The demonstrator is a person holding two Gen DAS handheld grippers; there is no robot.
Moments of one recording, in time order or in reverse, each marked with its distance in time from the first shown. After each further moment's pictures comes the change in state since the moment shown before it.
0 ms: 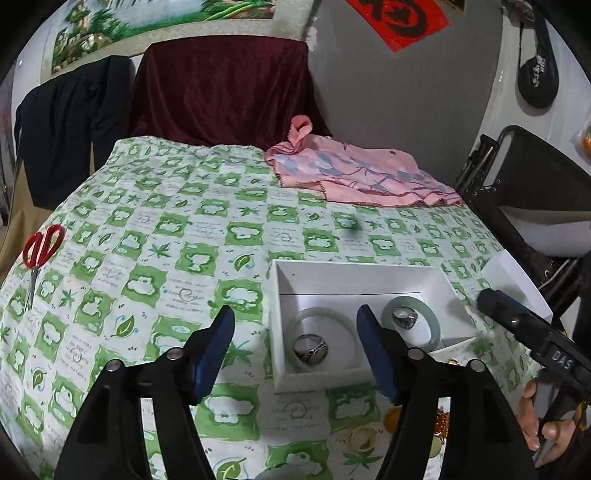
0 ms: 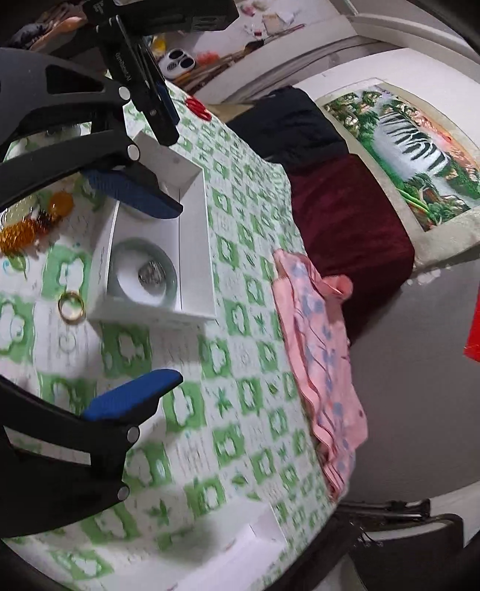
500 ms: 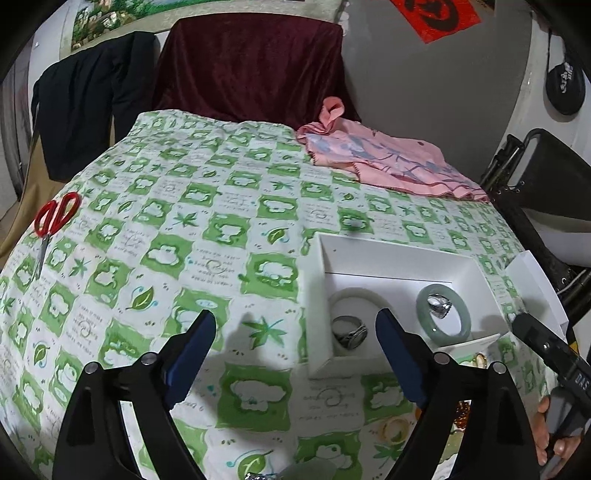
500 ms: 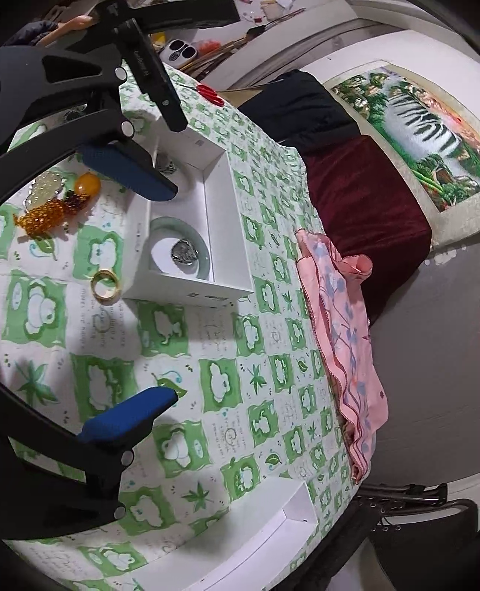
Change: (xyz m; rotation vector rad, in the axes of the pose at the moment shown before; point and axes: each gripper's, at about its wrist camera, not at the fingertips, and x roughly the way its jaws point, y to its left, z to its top) left arm 0.011 0.022 -0.011 -0.063 0.056 0.067; right arm -0.001 -0.007 -0.019 0.031 0.063 -0.049
